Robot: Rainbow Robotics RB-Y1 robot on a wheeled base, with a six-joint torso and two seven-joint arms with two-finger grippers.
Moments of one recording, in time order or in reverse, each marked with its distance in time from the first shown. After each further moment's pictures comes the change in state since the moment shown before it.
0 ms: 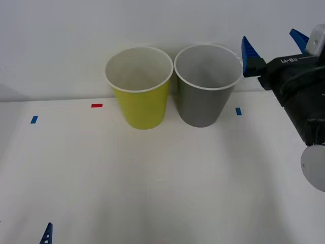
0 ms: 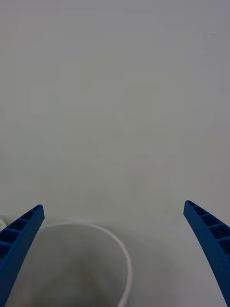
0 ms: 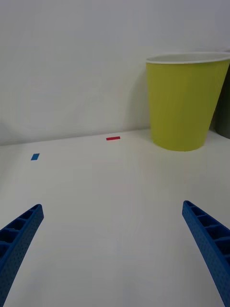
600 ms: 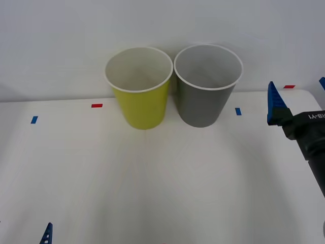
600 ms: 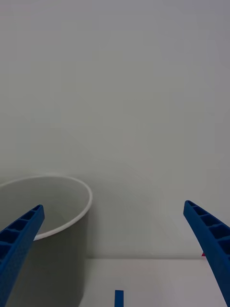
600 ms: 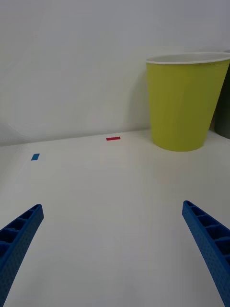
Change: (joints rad) right arm 0.423 -0.030 0.016 -0.092 -0.012 -0.284 0.002; left arm 0.000 0.000 0.000 0.000 0.000 0.000 0.000
